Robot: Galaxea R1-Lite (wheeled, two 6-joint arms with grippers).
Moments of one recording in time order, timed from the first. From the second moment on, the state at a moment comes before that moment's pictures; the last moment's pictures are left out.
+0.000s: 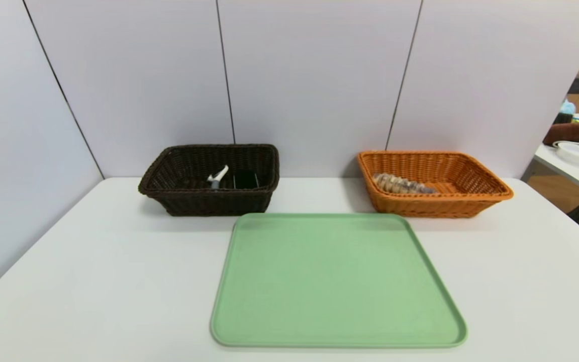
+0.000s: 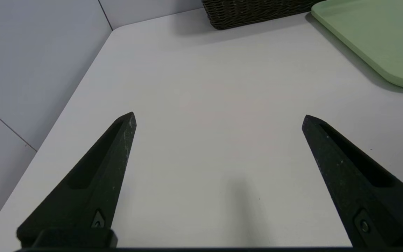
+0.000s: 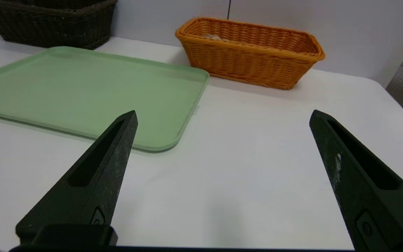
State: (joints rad) left arm 0.01 0.00 0.00 -0.01 -0.04 0.17; right arm 0.00 0.00 -0.05 -0.04 0.20 -0.08
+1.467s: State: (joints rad) left arm 0.01 0.00 0.00 0.00 -0.04 0.14; right arm 0.00 0.00 0.00 0.00 0.01 -0.03
